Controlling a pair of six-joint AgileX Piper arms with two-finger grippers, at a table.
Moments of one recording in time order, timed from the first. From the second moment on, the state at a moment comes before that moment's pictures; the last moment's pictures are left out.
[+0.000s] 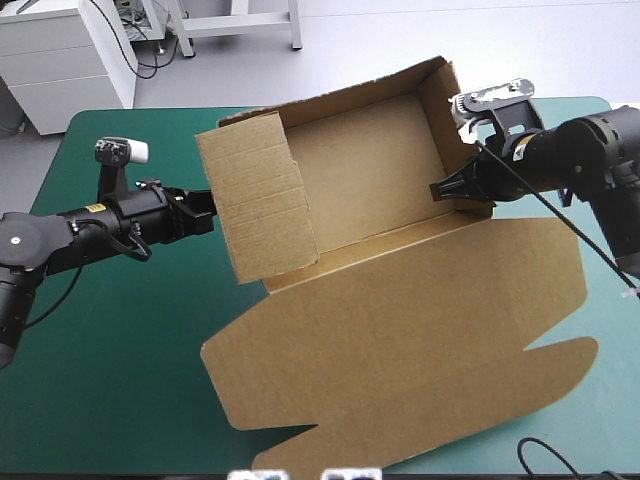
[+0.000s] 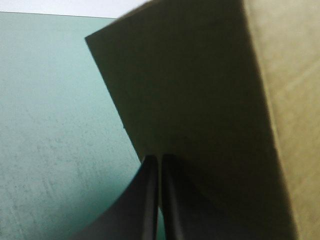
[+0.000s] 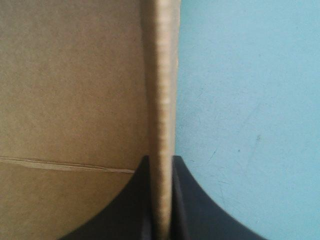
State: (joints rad) left arm -0.02 1.15 -1.14 -1.02 0.90 0.63; right arm 0.32 1.41 -1.72 0.08 1.25 -0.07
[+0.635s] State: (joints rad) left arm -0.02 1.15 -1.15 -1.02 0.89 0.64; right arm 0.32 1.43 -1.72 0.11 1.25 -0.06
